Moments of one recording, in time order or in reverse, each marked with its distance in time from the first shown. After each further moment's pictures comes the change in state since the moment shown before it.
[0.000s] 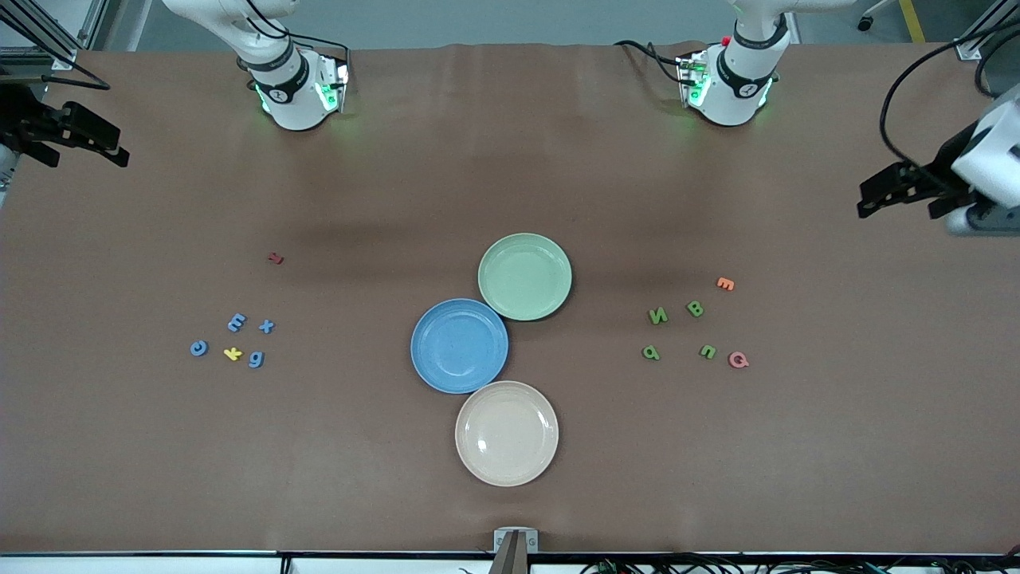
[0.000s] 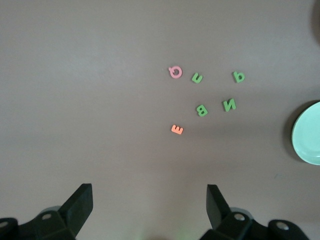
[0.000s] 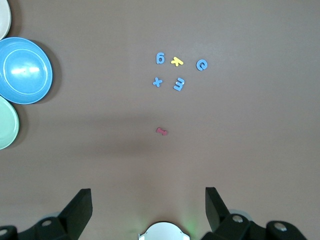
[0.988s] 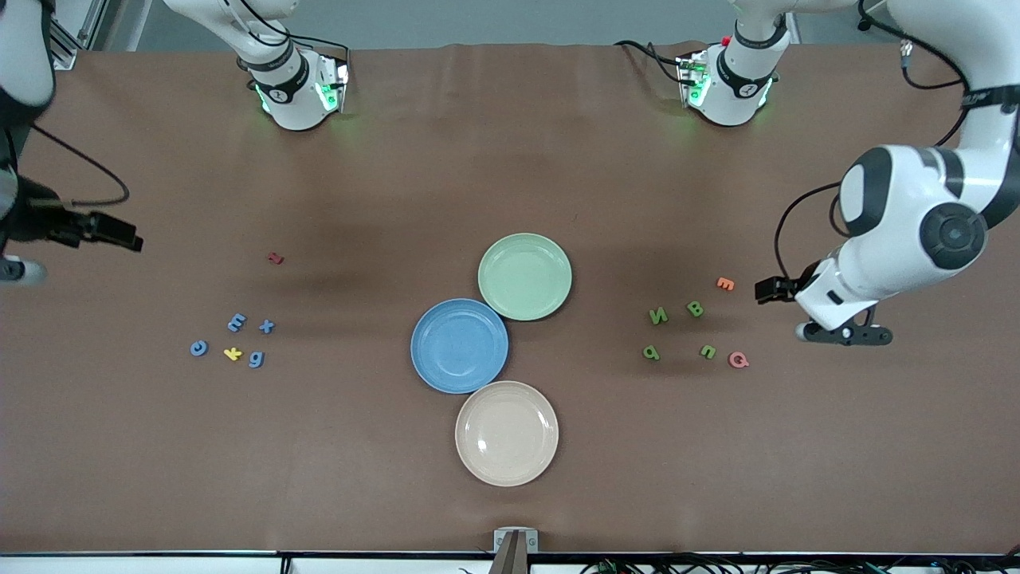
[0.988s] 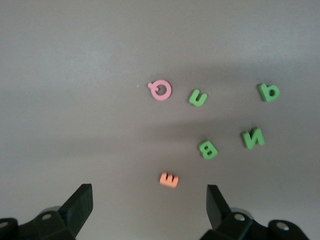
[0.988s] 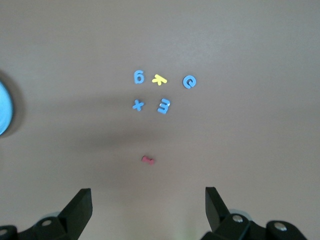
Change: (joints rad) left arm -0.017 0.267 -0.037 -0.256 -0.001 0.512 -0.001; right arm -0.061 0.276 -0.010 0.002 -0.016 0.209 -0.002
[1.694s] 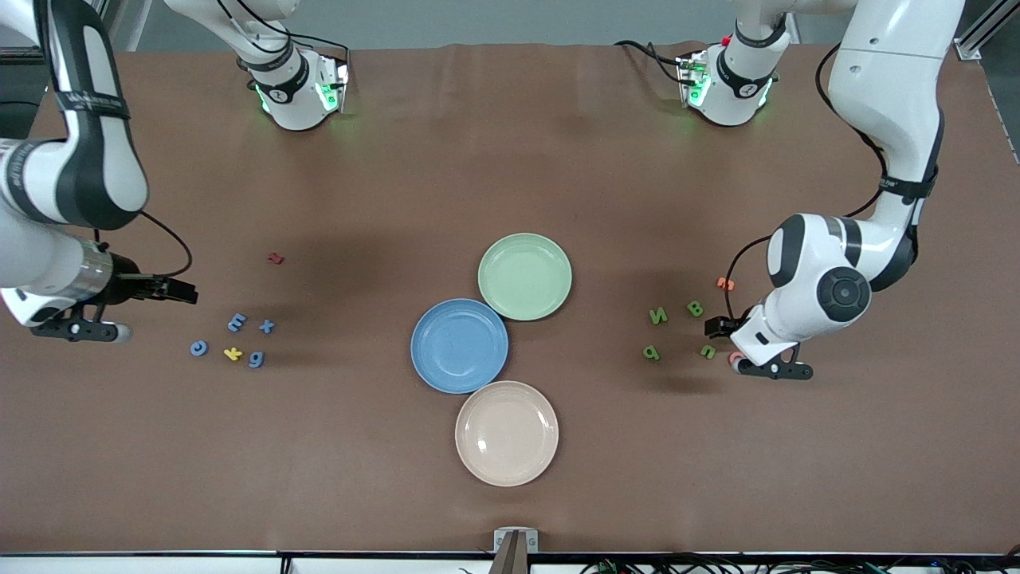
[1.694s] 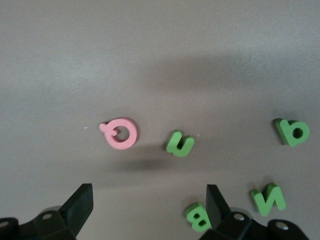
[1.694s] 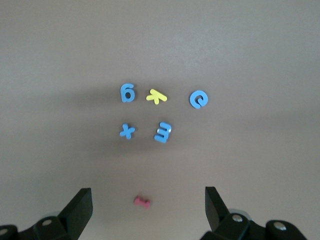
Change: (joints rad) left arm -0.058 0.241 -0.002 0.034 0.000 0.229 -0.039; right arm -0.003 0.100 0.004 -0.250 0.000 0.385 0.000
